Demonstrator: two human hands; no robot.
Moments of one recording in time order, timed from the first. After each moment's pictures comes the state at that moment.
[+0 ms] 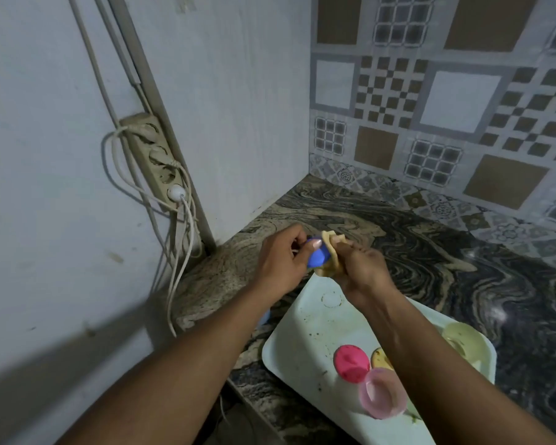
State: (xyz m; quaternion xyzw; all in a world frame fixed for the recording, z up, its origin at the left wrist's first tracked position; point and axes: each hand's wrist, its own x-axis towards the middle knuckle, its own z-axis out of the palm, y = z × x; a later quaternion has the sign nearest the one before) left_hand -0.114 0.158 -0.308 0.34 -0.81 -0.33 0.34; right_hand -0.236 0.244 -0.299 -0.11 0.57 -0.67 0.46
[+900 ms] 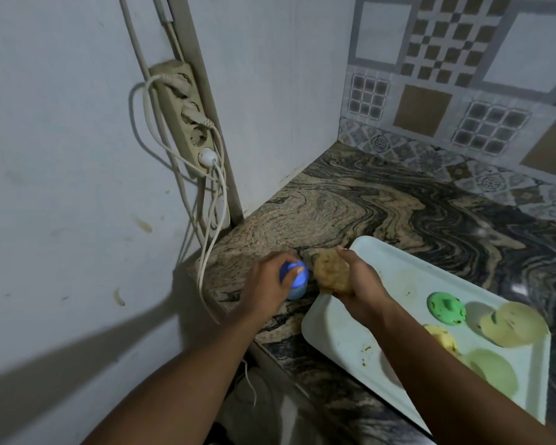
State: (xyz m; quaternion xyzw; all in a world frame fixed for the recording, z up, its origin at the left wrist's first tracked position) left_hand -0.005 0.130 -0.413 0.38 -0.84 -0.29 0.27; right_hand -0.165 0.220 -0.375 -0.04 0.61 -0.59 0.53
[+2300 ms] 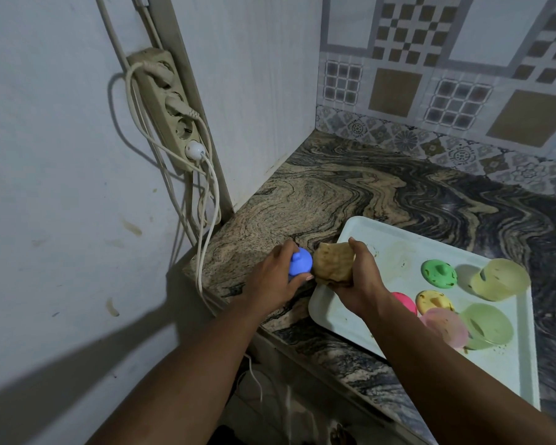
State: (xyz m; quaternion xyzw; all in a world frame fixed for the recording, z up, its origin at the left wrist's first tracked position) left_hand 0.007 0.125 -0.423 0.29 -0.91 -0.24 0.14; right_hand -0.136 0.233 -0.390 0.06 0.56 -0.67 0.49
